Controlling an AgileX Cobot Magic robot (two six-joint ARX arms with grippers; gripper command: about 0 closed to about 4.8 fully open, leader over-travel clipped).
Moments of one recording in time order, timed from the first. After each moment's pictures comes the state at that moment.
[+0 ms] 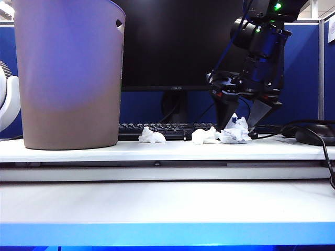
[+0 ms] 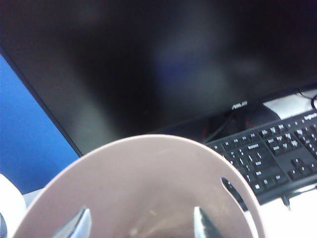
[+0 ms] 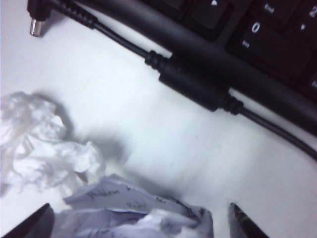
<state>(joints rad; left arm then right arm) -0.54 1.26 1.43 -0.38 -0.36 0.19 0.30 1.91 1.58 -0.72 -0.11 -0.19</state>
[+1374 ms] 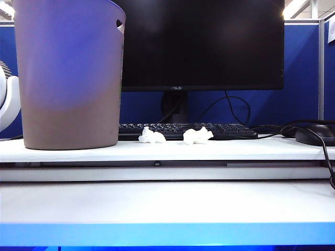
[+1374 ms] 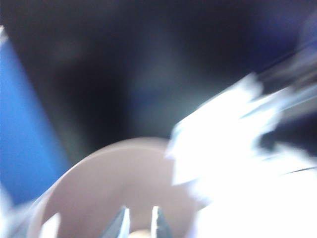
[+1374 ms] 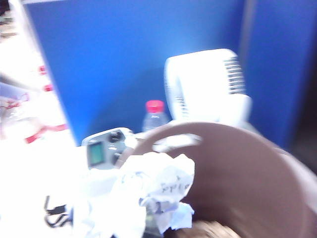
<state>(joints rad) -0.54 0.94 1.43 -0.55 -0.13 0.14 0.66 1.77 2.01 -0.42 -0.65 -0.08</state>
